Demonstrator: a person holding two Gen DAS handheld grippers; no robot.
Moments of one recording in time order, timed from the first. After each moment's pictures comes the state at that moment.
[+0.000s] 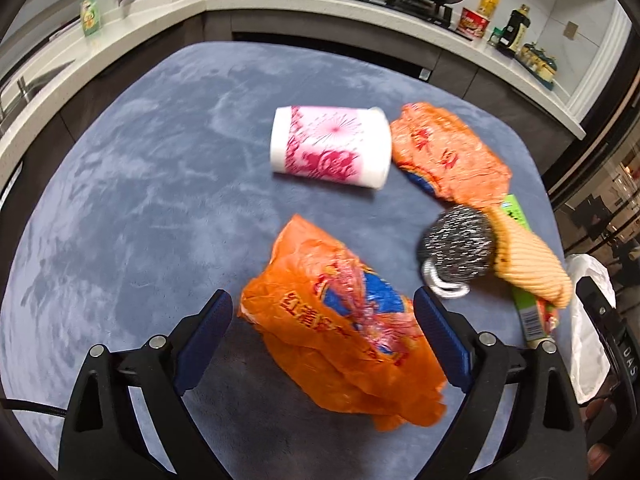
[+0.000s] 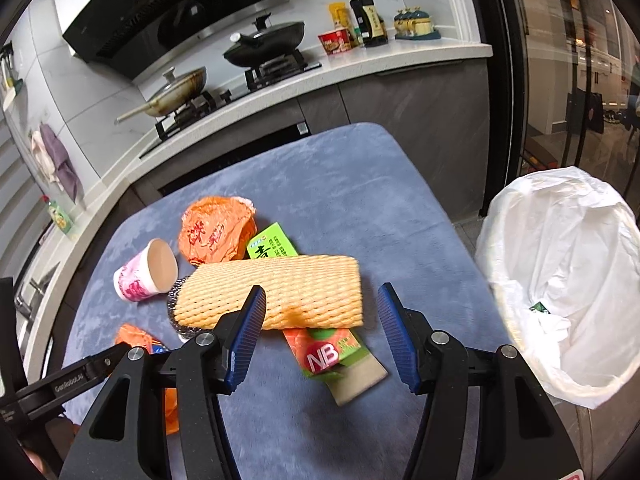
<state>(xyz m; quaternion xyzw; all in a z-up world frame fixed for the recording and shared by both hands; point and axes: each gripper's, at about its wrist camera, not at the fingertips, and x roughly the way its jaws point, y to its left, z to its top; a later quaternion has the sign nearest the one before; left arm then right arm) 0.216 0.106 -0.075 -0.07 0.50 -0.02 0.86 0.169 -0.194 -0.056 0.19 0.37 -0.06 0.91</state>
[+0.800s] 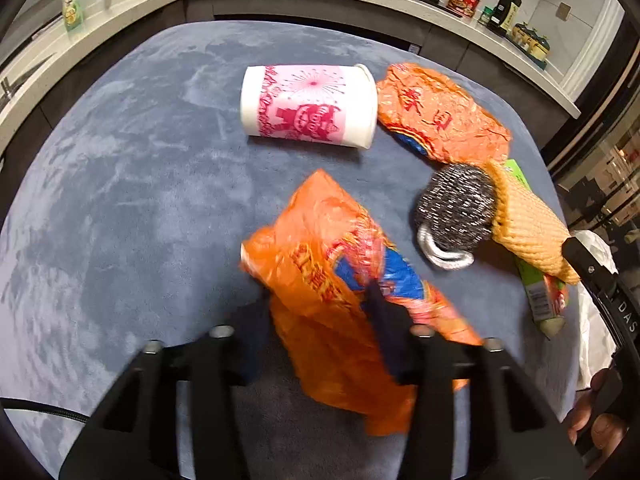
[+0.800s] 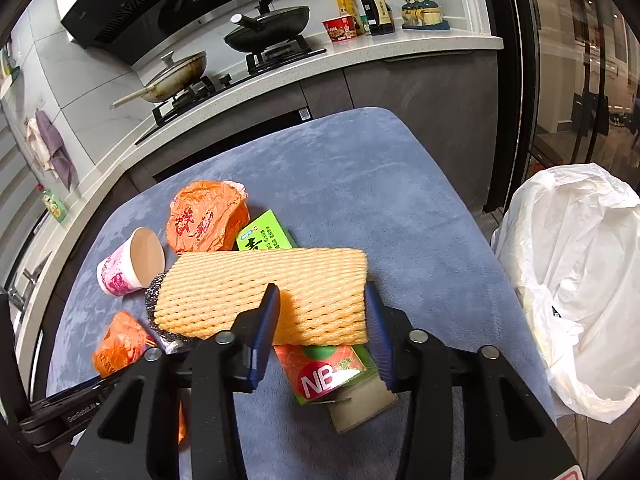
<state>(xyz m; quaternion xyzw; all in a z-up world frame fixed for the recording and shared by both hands) 0.213 0.091 -0.099 -0.06 0.52 -0.04 0.85 0.186 -0.190 -0.074 0.18 0.38 -0.05 0.90</state>
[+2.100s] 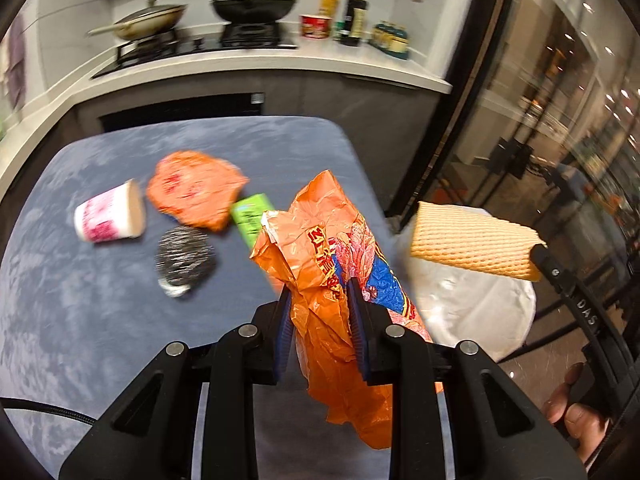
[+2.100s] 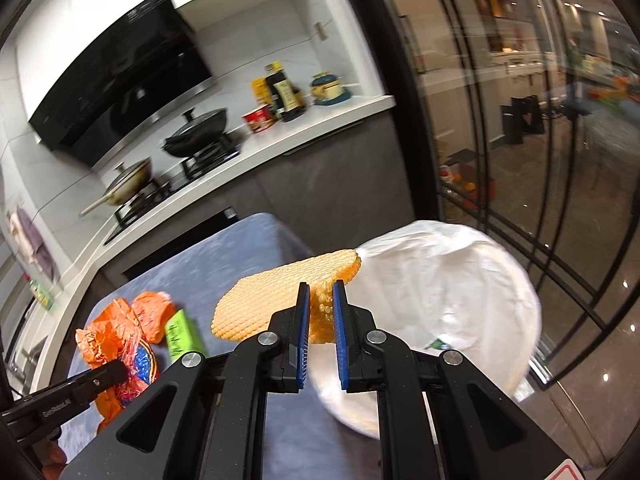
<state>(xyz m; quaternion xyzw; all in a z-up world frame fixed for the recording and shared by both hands) 0.149 -0.085 -0.004 0.01 0.43 -0.21 0.88 0.062 -0.344 -0.009 0.24 0.27 -0.16 0.92</state>
